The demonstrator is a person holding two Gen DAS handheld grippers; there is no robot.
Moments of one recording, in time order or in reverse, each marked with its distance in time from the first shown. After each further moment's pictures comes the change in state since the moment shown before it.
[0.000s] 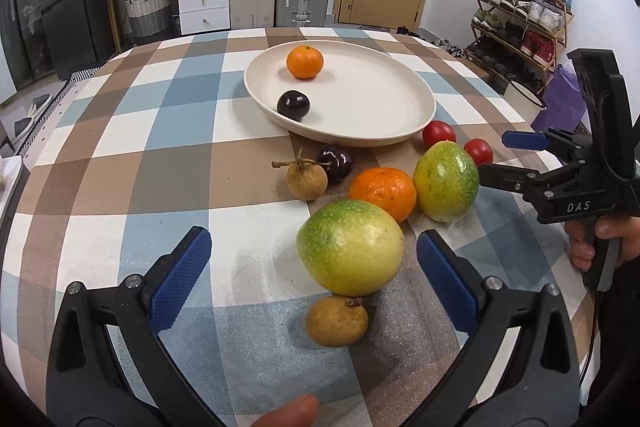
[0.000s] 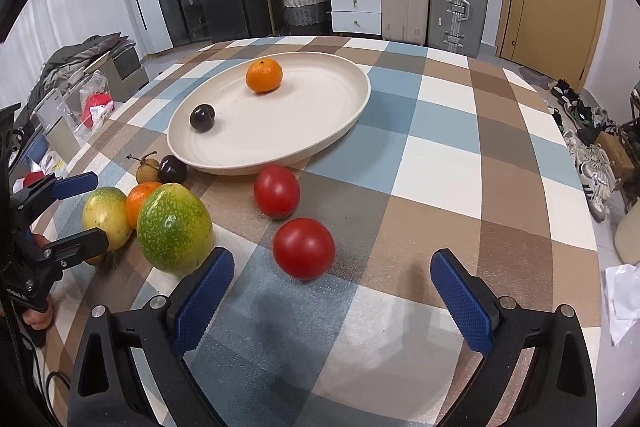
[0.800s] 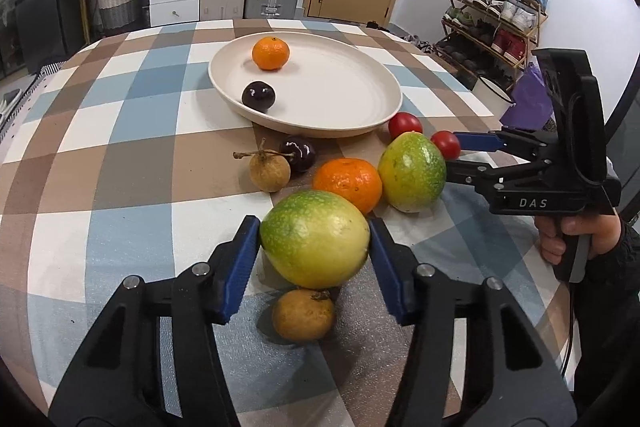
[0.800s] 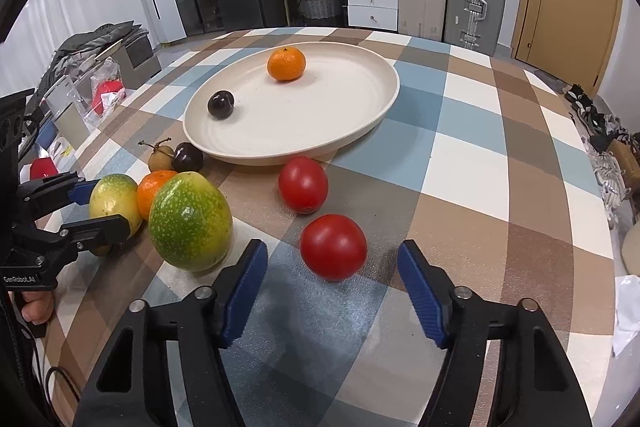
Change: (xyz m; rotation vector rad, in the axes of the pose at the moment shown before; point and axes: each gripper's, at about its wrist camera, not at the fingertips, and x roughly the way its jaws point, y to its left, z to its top) left arm 0.005 -0.002 -0.001 0.006 0.020 -0.135; right arm 0.009 0.012 0.000 -0.039 0.020 0.037
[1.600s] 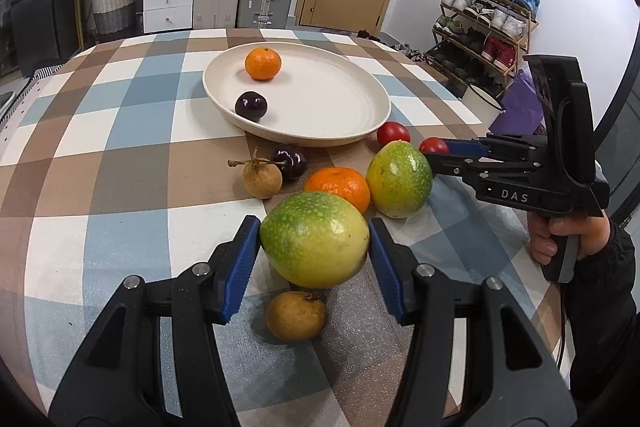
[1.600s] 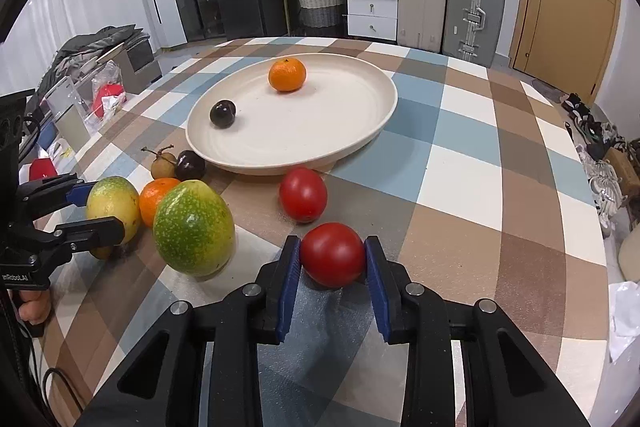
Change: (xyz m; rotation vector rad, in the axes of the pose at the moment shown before) left arm -0.010 -0.001 -0.002 0.002 -0.037 -0.036; right arm -0.006 0.001 0.001 -0.011 -0.037 -0.008
